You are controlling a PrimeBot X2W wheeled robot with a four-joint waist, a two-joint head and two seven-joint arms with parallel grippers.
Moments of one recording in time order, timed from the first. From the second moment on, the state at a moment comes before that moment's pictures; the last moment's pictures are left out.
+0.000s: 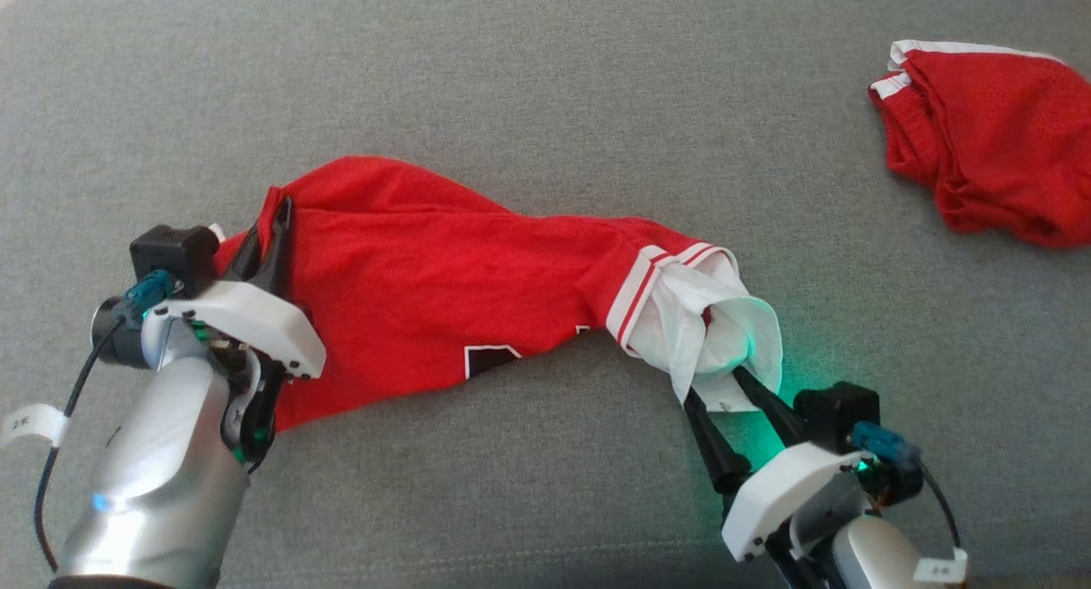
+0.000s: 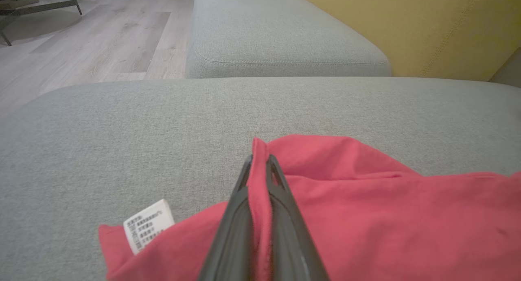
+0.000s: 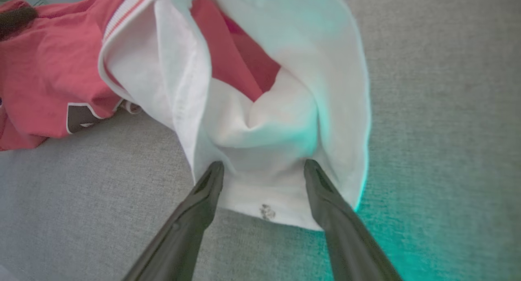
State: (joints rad) left arm -0.51 0.26 -0.41 0.65 -0.47 -0.01 -0.25; right arm -0.06 -0.05 0.28 0.29 0.23 0.13 0.07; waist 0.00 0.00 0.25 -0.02
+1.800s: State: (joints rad) left arm -0.73 0.44 -0.38 -0.09 -0.41 0.07 -0.09; right arm -0.72 -0.25 -0.06 -0.39 0.11 0.13 0.09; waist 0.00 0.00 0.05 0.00
